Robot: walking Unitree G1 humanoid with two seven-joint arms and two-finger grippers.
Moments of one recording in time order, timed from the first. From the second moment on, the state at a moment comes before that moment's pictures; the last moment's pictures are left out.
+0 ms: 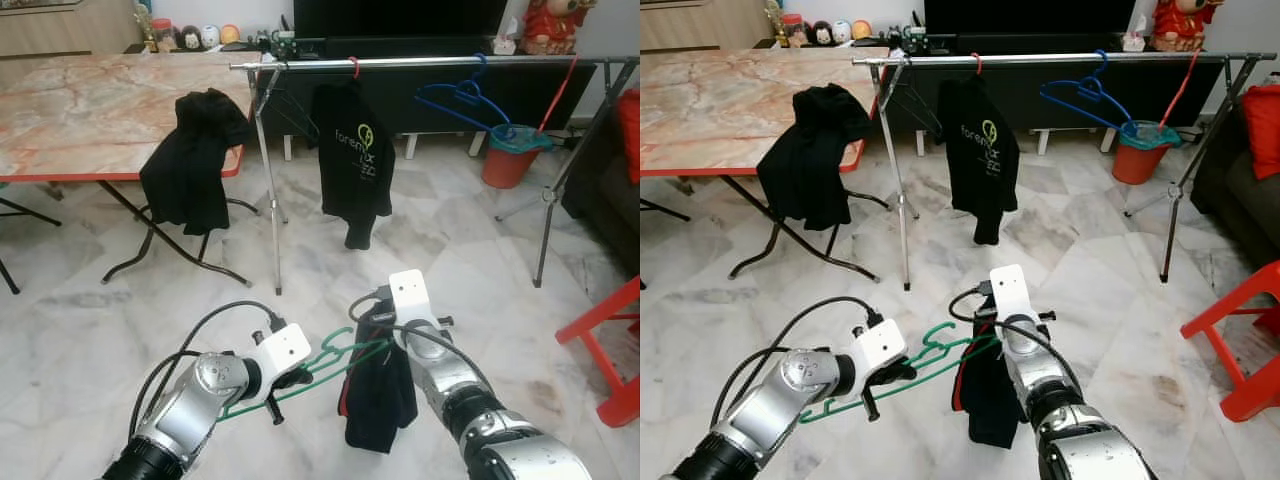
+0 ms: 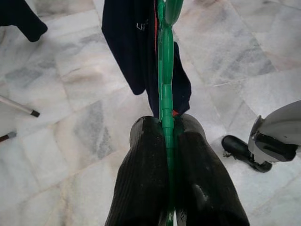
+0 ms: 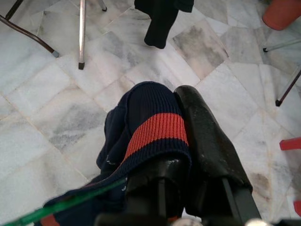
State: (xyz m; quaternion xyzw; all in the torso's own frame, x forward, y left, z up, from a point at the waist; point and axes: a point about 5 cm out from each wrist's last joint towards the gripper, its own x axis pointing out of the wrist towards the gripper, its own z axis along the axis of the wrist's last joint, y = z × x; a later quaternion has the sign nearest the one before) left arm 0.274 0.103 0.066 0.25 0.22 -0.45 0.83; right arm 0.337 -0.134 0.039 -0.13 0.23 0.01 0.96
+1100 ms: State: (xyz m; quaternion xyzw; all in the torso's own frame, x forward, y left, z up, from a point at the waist) left arm 0.277 0.114 0.064 0.26 0.24 -0.43 0.83; right arm 0.337 -0.135 0.039 -0.13 0.23 0.01 0.96
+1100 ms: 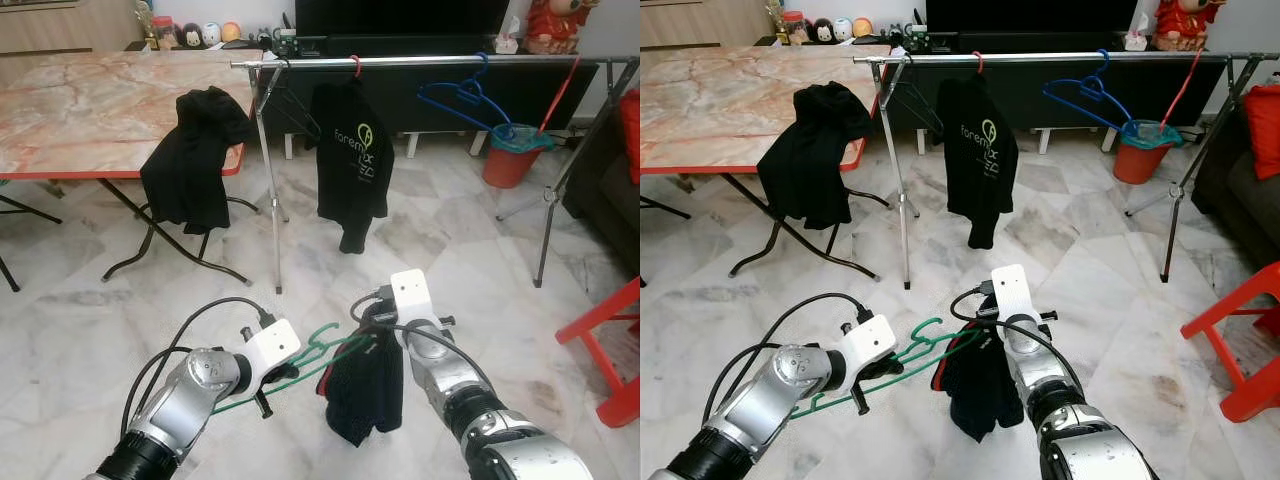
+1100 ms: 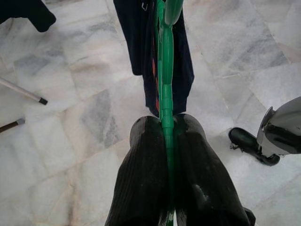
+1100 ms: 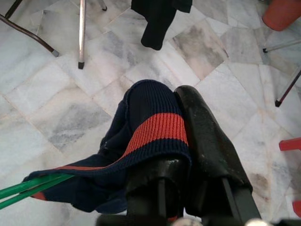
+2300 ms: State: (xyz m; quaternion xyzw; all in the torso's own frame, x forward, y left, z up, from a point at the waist) left arm 0.282 0.108 0.068 0.25 0.25 -0.37 0.86; right arm 0.336 -0.128 0.038 -0.13 0.23 0.02 0.96
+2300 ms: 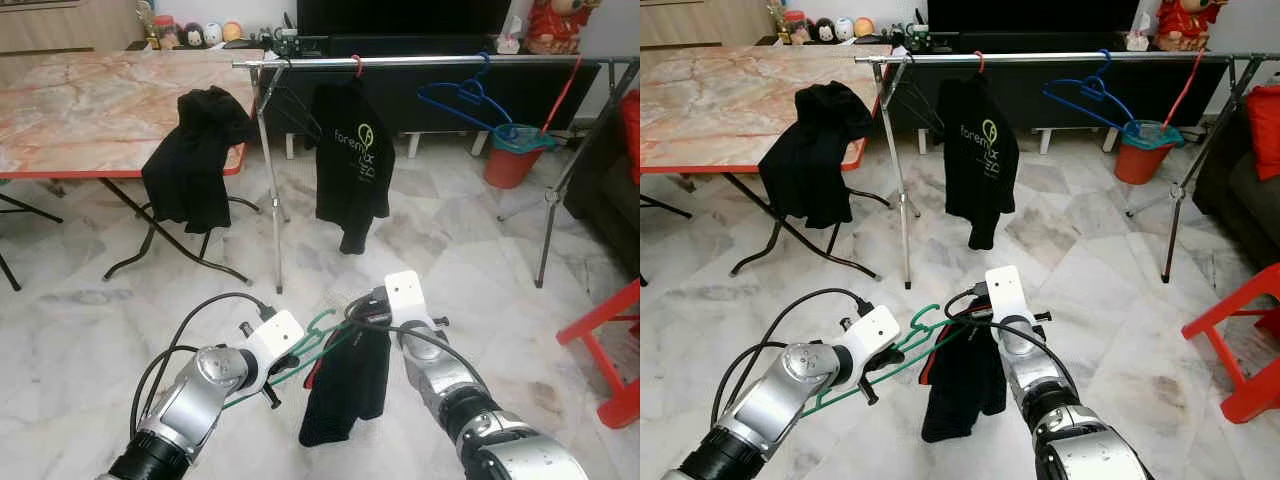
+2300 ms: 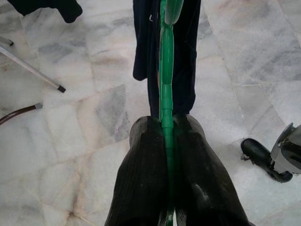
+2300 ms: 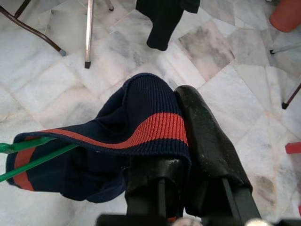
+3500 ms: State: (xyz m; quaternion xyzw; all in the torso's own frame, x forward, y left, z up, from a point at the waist) left arm 0.293 0.113 0.066 0.27 0.27 -0.31 0.87; right arm 0.334 -0.112 0.036 -0.13 0.24 0.05 0.96
